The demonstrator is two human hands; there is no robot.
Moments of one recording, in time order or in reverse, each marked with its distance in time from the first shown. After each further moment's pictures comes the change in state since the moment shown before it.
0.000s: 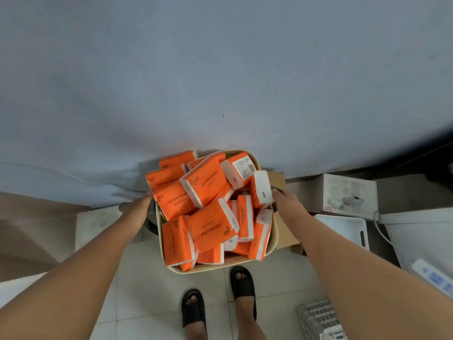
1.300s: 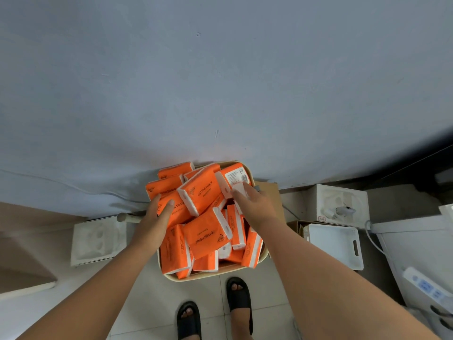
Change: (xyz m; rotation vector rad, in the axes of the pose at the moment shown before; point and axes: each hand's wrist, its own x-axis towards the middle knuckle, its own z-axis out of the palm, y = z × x) left_hand -0.119 0.008 0.008 -0.078 -0.141 0.457; right_hand -0.041 -0.046 0.030 -0.136 -0.030 -0.295
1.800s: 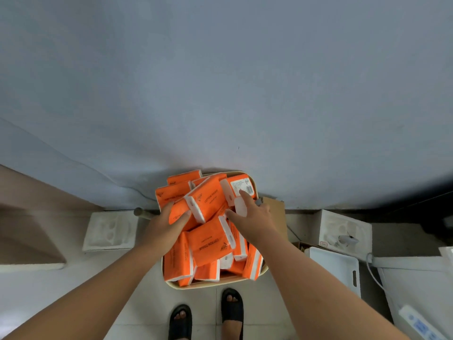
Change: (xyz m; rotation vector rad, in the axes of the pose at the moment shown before) left_hand -0.058 0.015 -0.023 0.197 0.065 0.095; right_hand -0.054 -0.039 0.003 -0.348 -0.043 -0.091
